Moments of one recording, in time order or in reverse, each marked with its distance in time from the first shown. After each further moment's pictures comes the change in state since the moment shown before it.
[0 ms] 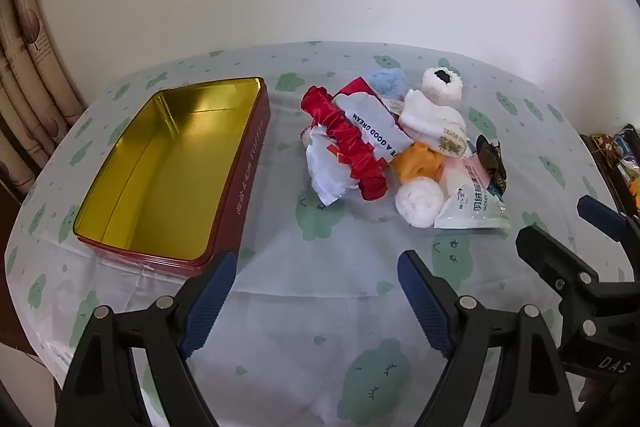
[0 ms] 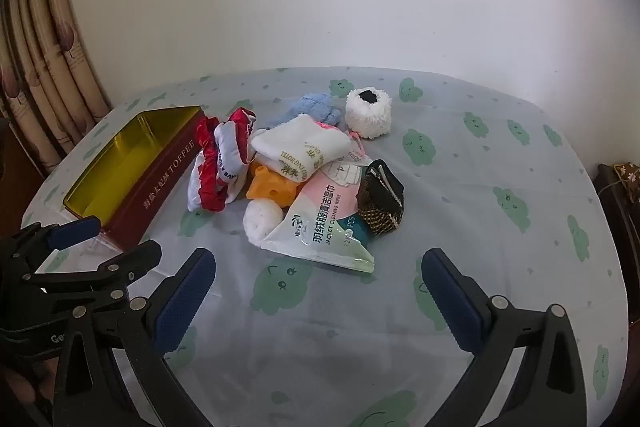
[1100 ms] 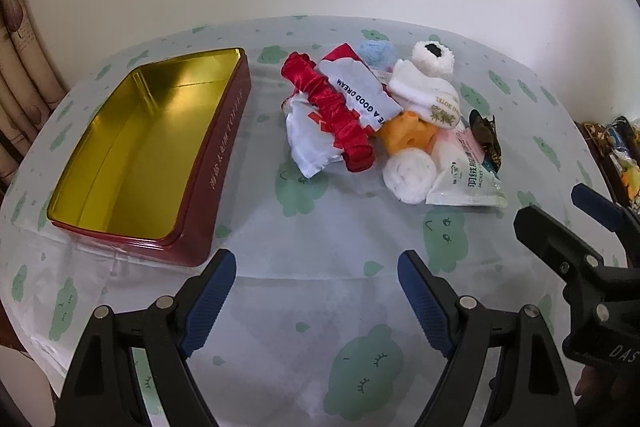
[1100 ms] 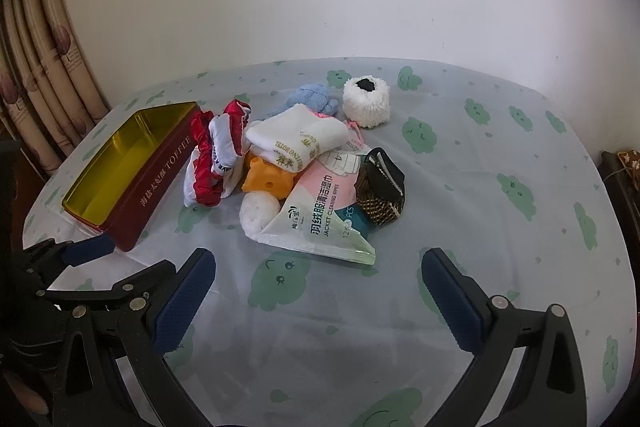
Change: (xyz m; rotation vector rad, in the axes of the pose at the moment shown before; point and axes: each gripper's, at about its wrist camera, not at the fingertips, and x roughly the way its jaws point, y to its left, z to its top) left arm 0.020 -0.004 -0.009 0.004 0.076 -0.034; right arm 0.007 -0.004 -0.006 0.022 0.017 0.007
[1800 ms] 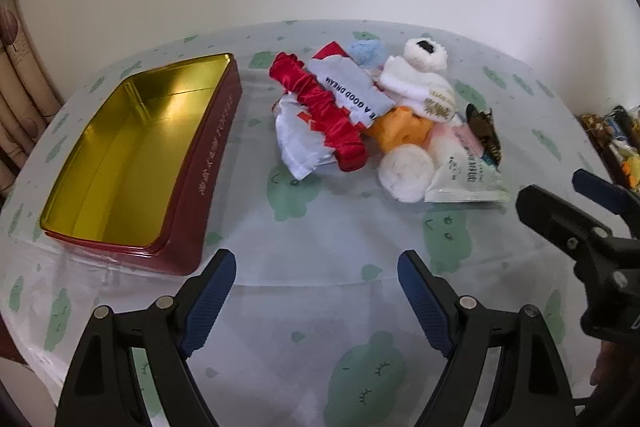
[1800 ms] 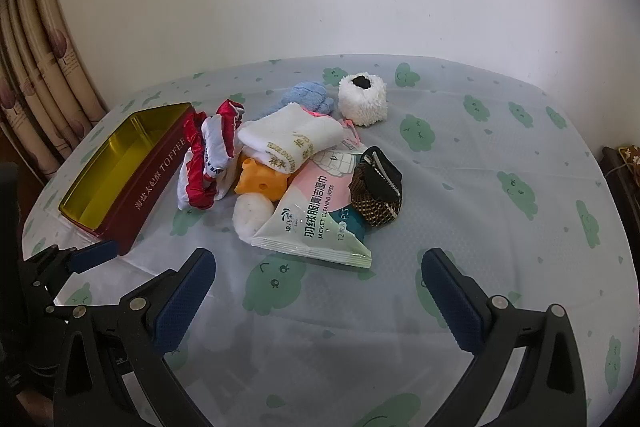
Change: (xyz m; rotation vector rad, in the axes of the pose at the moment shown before) left arm 0.010 -0.006 -0.005 0.052 -0.029 0.015; right arm 0.007 -0.005 0.002 0.019 0.008 0.004
